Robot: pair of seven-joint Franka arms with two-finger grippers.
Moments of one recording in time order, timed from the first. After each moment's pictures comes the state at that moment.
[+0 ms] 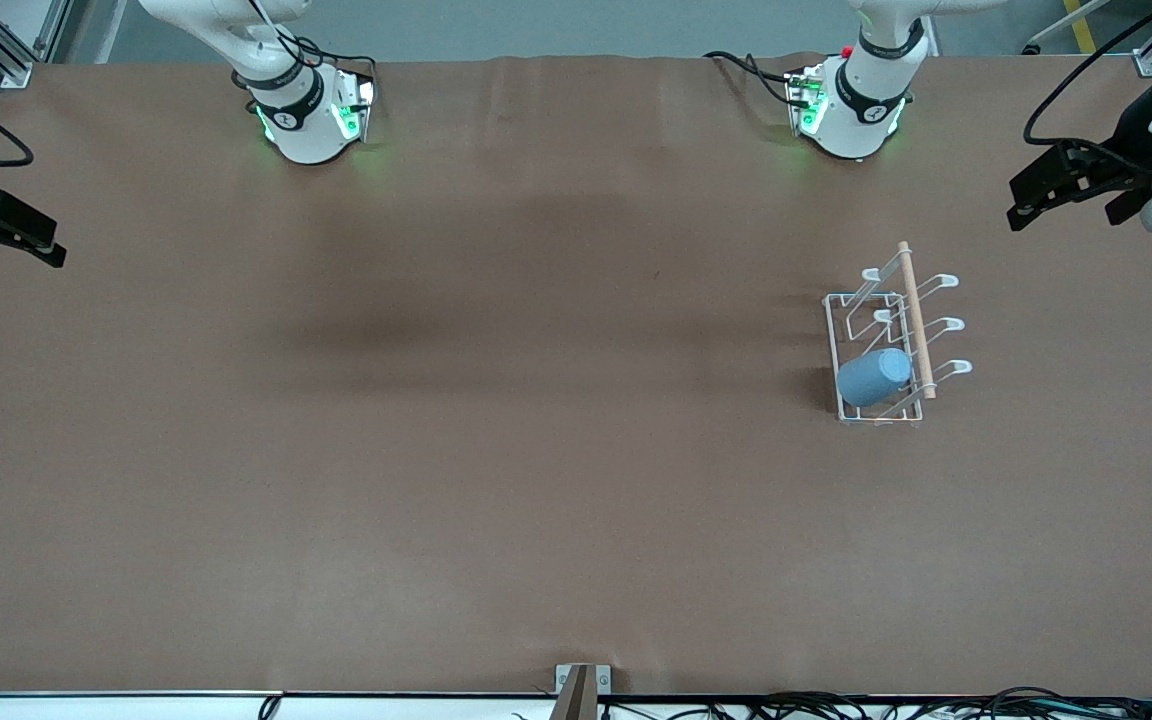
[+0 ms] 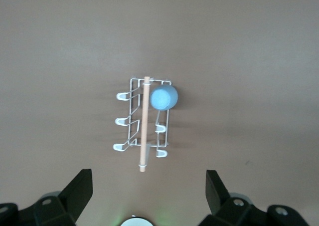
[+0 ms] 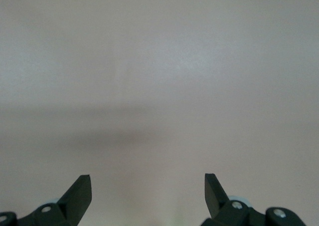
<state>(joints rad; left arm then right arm) 0.00 -0.03 -0.14 -1.46 0.00 1.42 -0.17 0.00 -0.01 -0.05 -1.53 -0.02 1.51 -0.05</state>
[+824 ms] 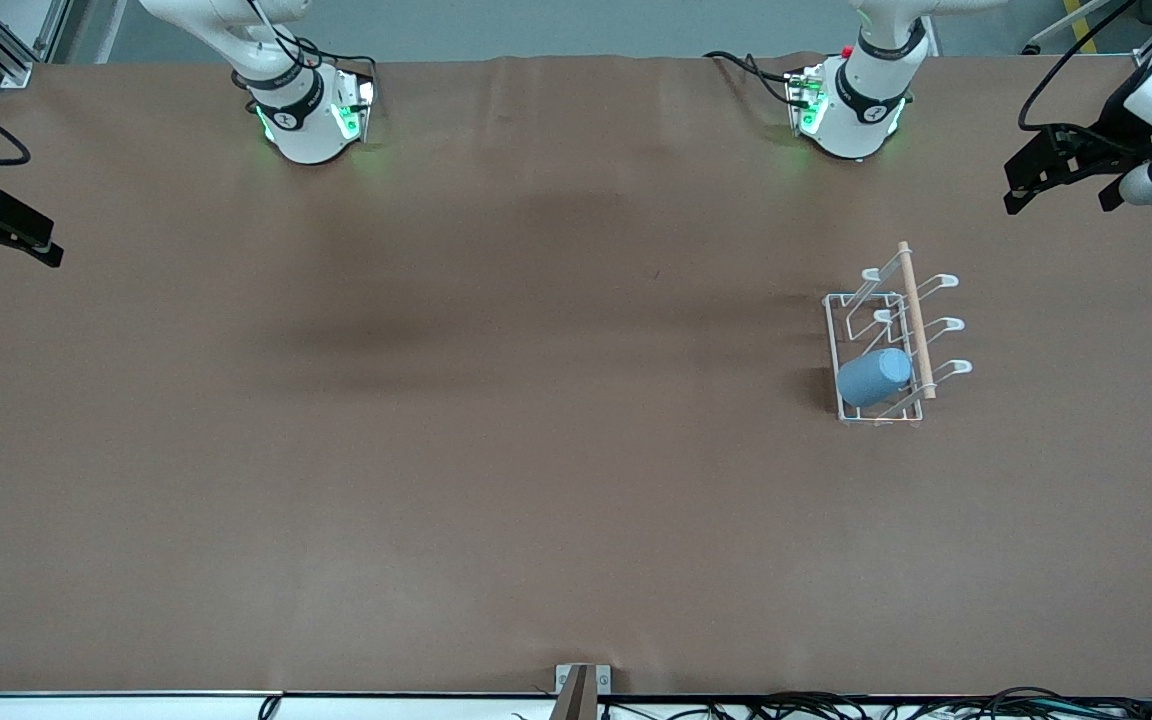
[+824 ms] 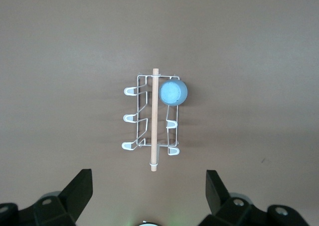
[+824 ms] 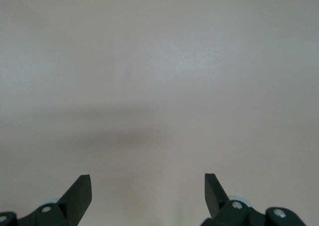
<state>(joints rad) 0.00 -0.16 -0.12 -1.67 0.01 1.53 -0.11 -0.01 -0.01 -0.04 -1.53 -0.02 1.51 -0.05</state>
